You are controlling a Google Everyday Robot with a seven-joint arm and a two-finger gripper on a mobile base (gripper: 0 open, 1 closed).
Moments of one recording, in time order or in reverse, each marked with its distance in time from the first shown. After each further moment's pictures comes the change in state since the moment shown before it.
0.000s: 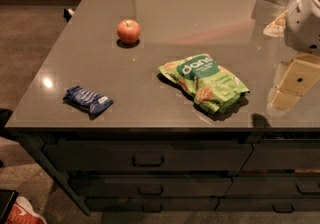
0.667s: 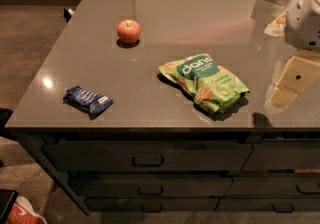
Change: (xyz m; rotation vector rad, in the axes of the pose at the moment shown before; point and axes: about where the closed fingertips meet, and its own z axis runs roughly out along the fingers) arm -0.001 -0.003 0.000 -0.007 -0.012 0.034
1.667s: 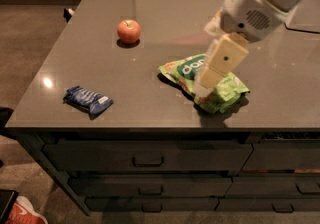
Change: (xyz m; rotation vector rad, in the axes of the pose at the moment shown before) arm -0.113 0.006 0.023 -0.173 -0.279 0.046
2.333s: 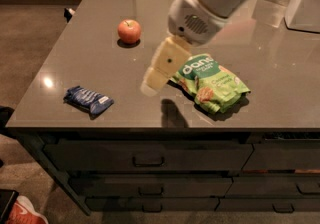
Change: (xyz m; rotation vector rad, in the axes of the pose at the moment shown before) arm -0.068 0.015 0.045 -0.002 -0.037 0.034
